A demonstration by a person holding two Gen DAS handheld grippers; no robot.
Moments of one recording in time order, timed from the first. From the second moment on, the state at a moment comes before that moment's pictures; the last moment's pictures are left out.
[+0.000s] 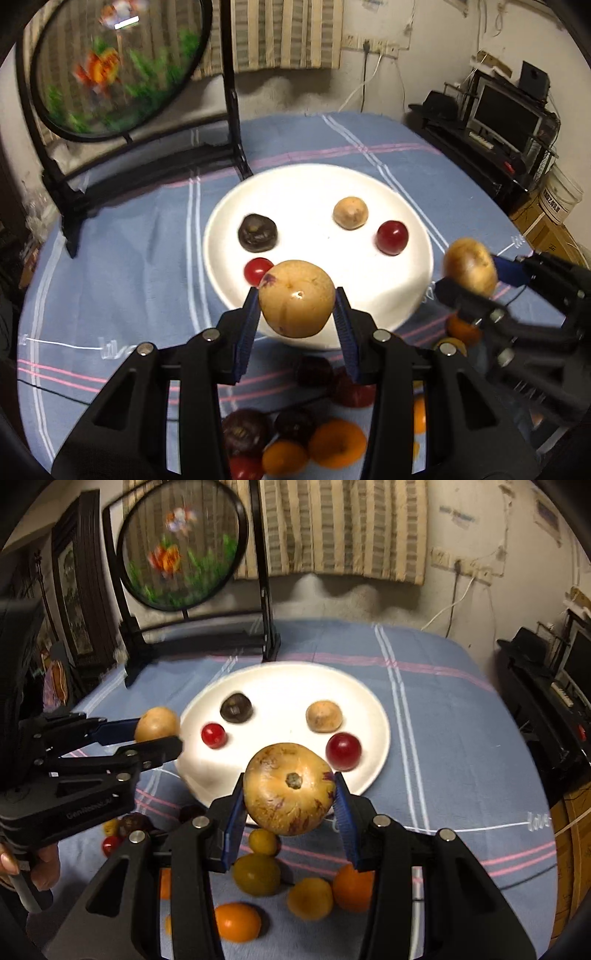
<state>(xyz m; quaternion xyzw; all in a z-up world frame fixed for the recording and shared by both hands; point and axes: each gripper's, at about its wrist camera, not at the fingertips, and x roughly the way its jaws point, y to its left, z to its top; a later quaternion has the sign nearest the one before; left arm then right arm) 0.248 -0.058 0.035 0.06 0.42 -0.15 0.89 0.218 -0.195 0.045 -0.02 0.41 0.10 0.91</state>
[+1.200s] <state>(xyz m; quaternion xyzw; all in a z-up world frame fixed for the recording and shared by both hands) 0.238 -0.040 0.024 0.04 0.42 -0.12 0.90 0.220 -0.229 0.025 0.01 0.42 0.05 0.90</state>
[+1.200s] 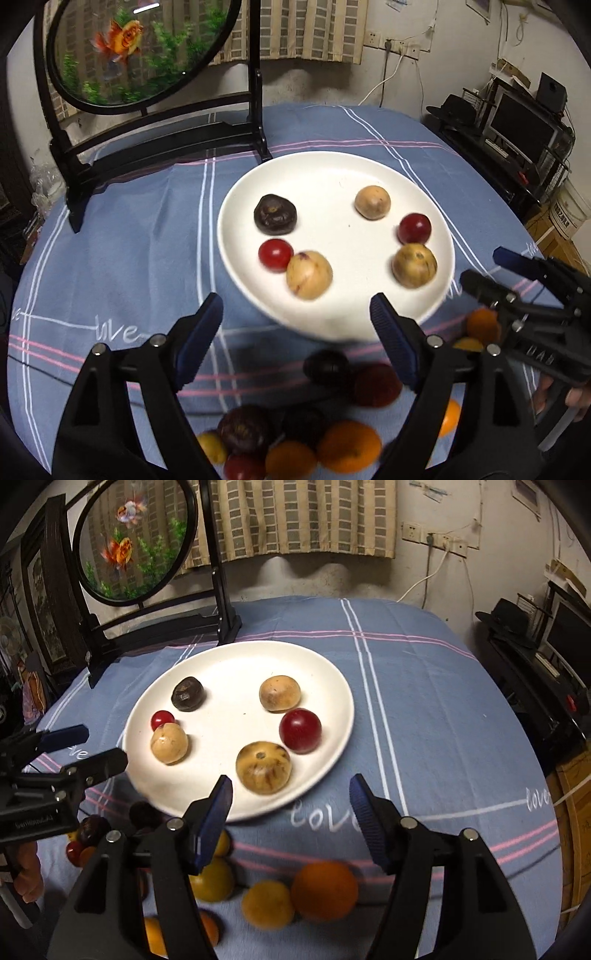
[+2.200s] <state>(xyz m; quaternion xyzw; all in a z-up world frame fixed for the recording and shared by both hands) 0.127 0.027 -0.022 0.06 0.40 -0.09 0.91 0.110 -0.244 -0.018 0.16 0.41 0.09 0.89</state>
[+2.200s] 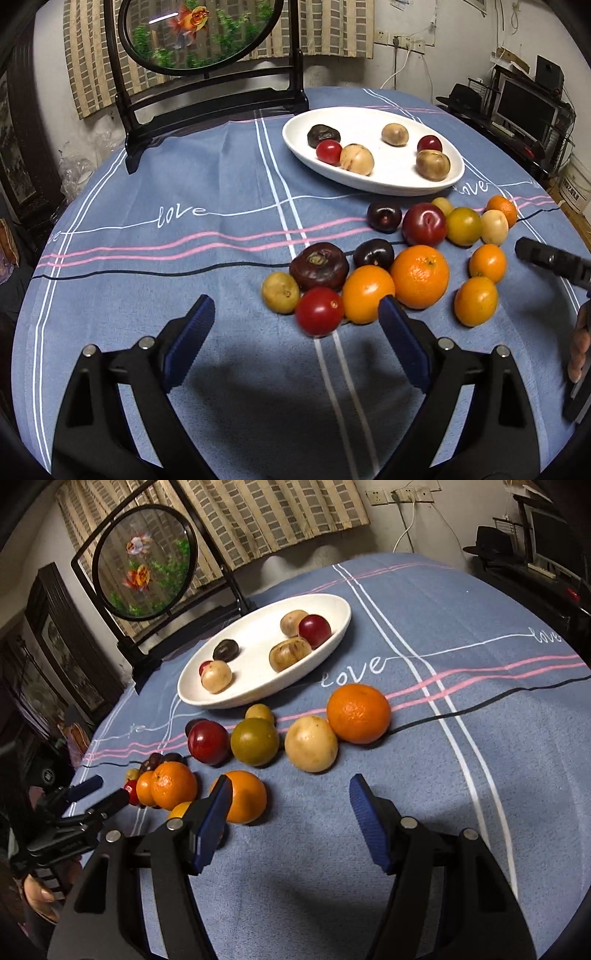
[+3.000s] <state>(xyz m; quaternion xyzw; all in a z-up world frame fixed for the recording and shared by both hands) 0.126 0.033 -0.023 0.03 0.41 -0.12 0.90 0.104 -0.209 -0.015 0.09 0.42 0.12 0.89</state>
